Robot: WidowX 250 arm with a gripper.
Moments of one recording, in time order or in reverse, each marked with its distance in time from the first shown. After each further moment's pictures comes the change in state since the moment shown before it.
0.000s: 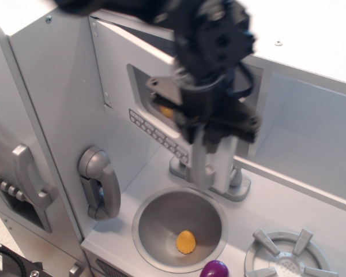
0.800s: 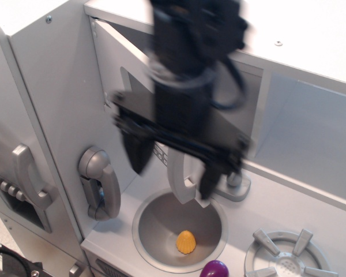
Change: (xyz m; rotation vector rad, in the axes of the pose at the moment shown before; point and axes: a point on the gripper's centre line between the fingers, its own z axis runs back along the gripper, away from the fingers) arm -0.051 -0.022 0.040 0.044 0.309 0.044
